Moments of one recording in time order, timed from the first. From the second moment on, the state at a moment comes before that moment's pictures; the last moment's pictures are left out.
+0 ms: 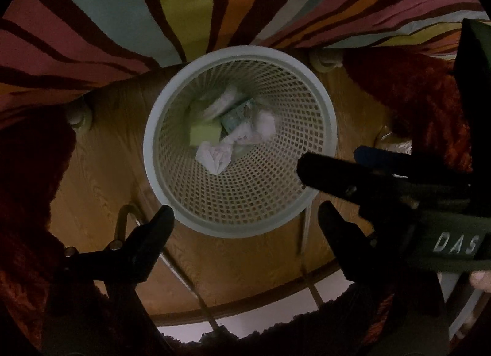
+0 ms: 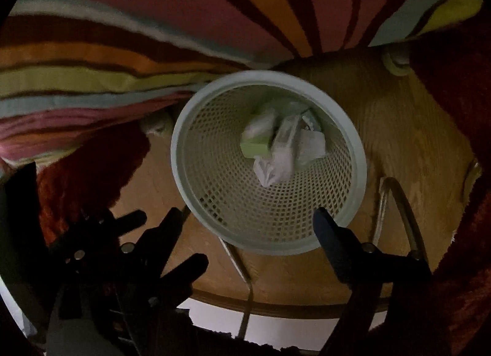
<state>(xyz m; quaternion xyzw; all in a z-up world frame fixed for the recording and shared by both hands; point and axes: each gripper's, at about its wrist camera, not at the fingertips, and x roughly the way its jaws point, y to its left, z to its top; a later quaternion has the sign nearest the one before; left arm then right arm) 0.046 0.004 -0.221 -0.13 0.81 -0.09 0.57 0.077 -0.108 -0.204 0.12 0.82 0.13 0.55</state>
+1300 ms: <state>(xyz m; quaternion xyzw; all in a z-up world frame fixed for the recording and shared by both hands) 0.038 0.020 -0.137 -0.09 0.69 -0.06 0.71 0.076 -0.118 -0.120 0.14 0.69 0.20 0.68</state>
